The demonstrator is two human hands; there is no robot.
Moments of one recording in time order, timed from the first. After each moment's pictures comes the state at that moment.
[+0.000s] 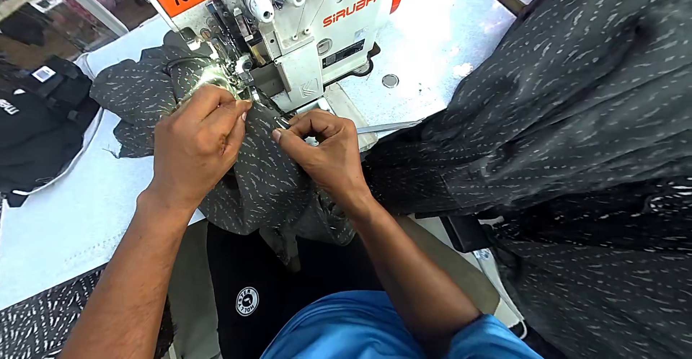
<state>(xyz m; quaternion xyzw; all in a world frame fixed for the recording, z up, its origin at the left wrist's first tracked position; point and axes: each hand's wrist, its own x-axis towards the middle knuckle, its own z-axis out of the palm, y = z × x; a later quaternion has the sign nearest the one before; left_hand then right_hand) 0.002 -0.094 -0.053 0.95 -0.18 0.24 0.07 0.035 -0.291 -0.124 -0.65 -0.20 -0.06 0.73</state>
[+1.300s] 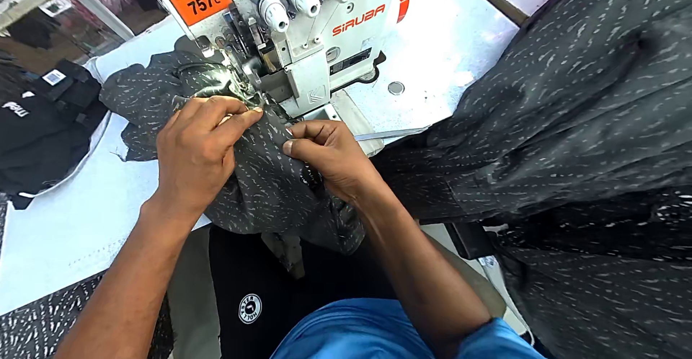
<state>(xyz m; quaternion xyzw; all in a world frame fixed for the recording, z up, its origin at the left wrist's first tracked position) -0.003 -0.082 -0.052 0.96 -0.18 0.22 0.04 0.042 -0.295 -0.109 -0.51 -0.15 0.25 0.81</state>
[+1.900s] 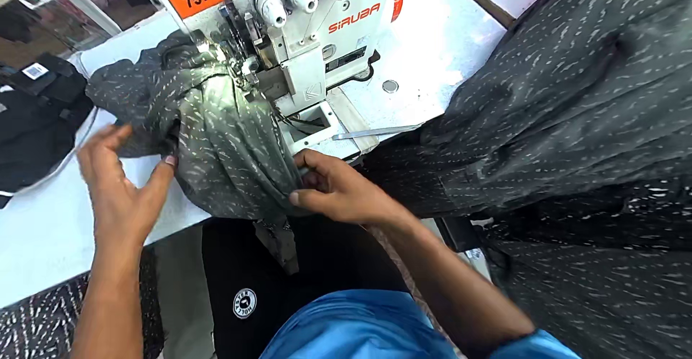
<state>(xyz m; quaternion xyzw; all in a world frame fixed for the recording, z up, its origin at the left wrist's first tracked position) -0.079 -0.011 -0.079 0.95 0.11 0.17 0.23 0.012 -0.331 -0.122 -0.64 -0.34 0.26 0.64</state>
